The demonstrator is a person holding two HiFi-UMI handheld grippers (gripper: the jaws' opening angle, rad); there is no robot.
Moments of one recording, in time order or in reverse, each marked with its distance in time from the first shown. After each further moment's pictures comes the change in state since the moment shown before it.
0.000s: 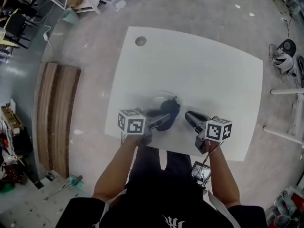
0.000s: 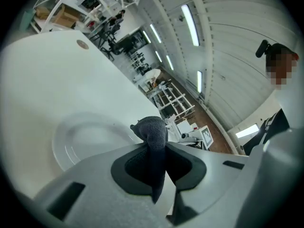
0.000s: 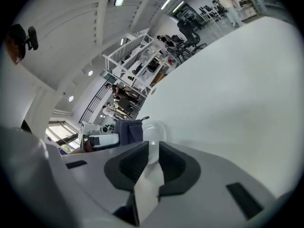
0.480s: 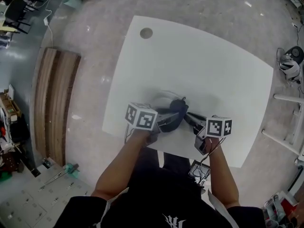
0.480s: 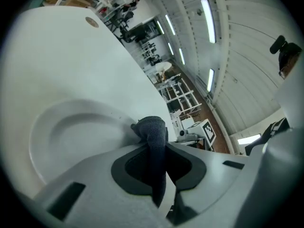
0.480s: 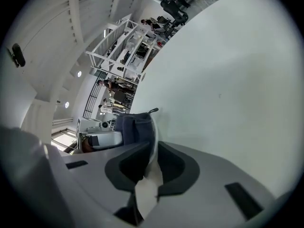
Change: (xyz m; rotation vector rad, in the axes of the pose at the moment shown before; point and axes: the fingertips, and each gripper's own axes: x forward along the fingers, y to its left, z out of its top) left arm 0.021 0.037 0.003 -0.141 0.106 0.030; right arm 0.052 -0.012 -0.010 0.176 0.184 0.004
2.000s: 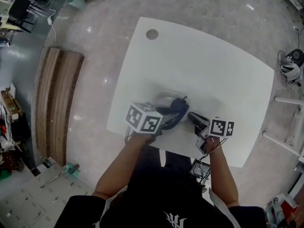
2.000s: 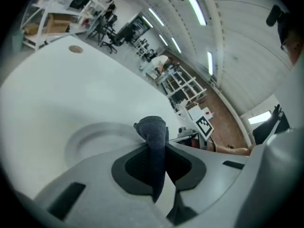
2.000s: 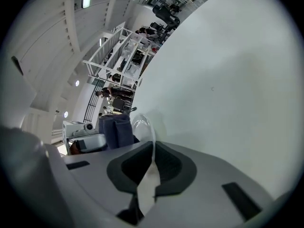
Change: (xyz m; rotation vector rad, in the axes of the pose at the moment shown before) left arm -0.029 -0.021 0.004 0.182 0.076 0.149; right arm -0.003 0.000 -0.004 0.074 -0.072 0.011
